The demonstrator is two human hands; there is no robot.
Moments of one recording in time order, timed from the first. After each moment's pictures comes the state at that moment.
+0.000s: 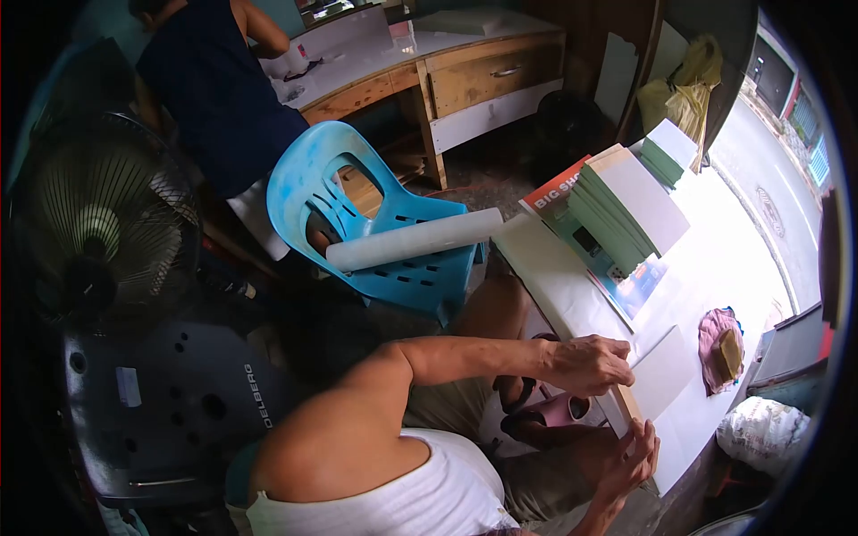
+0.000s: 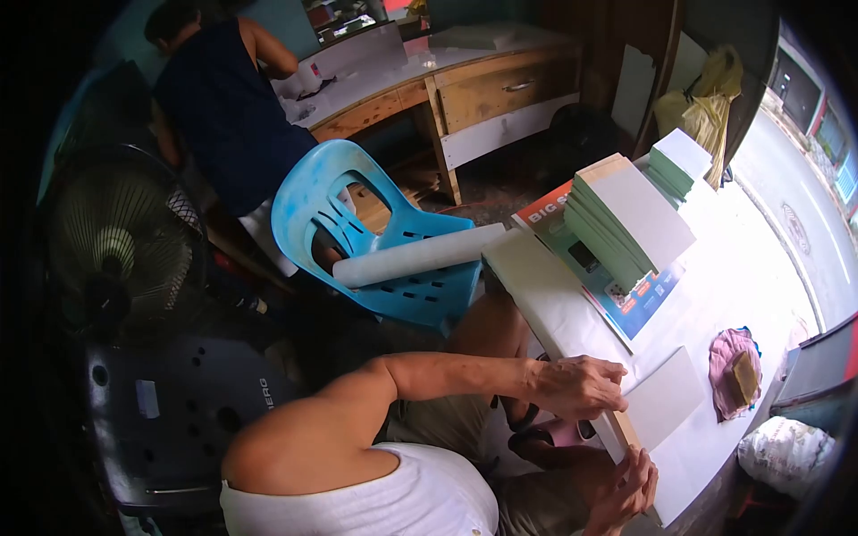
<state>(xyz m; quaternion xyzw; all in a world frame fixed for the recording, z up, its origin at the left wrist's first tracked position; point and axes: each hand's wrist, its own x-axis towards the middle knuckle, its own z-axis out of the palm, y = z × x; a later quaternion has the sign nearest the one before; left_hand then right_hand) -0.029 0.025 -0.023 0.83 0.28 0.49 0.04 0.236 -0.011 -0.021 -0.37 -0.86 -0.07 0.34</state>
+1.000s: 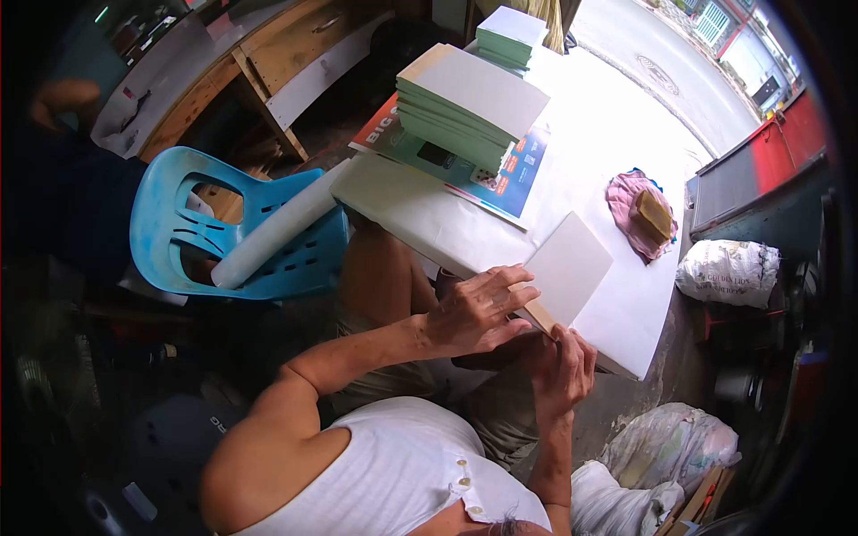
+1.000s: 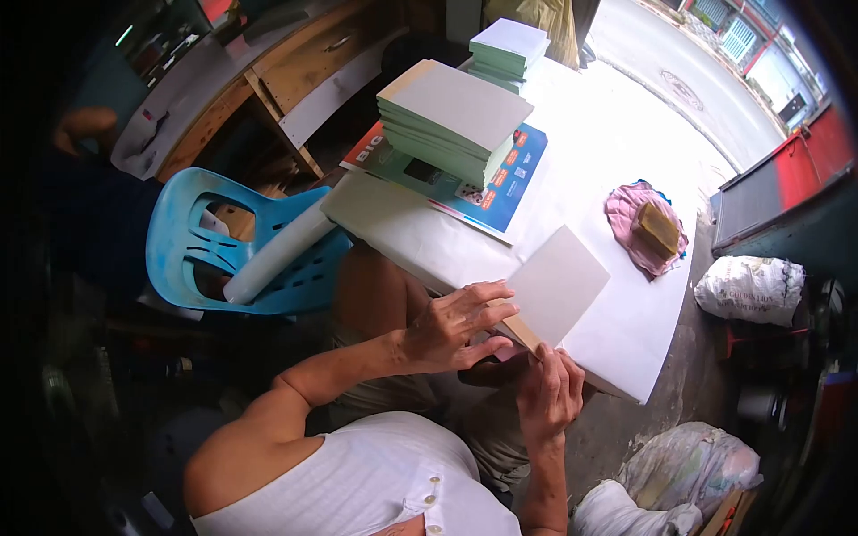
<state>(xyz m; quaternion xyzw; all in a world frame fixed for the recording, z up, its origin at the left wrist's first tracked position) -0.016 -0.028 -0.020 0.76 0.41 0.48 0.11 0.199 -0.041 -0.014 -0.38 -0.83 -0.06 0.40</state>
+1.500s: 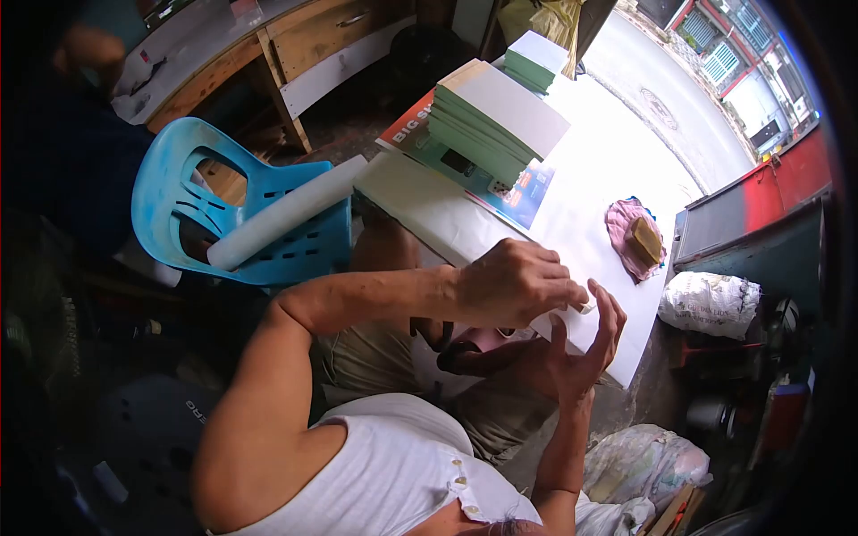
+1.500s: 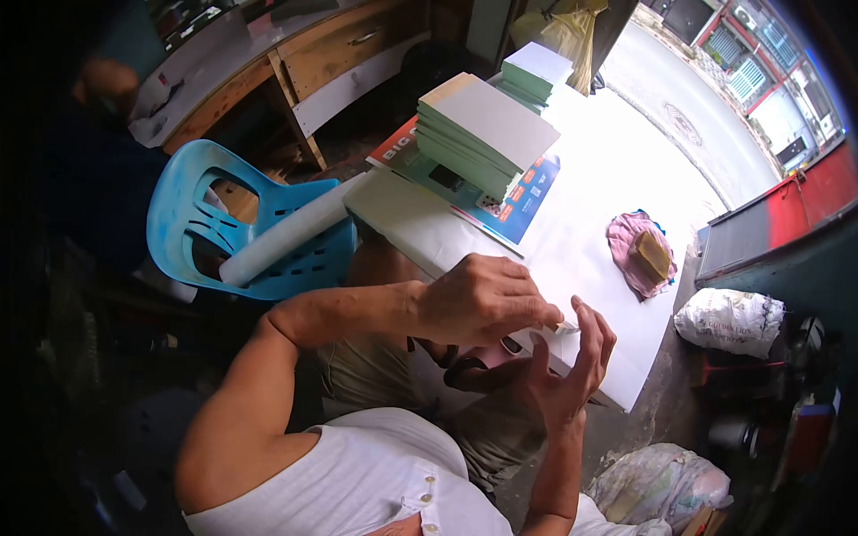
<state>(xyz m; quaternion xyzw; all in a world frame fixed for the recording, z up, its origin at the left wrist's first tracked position) -0.037 0.010 0.060 0.82 0.26 0.51 0.05 0.172 -0.002 0.052 -0.34 -0.83 -0.01 0.44</state>
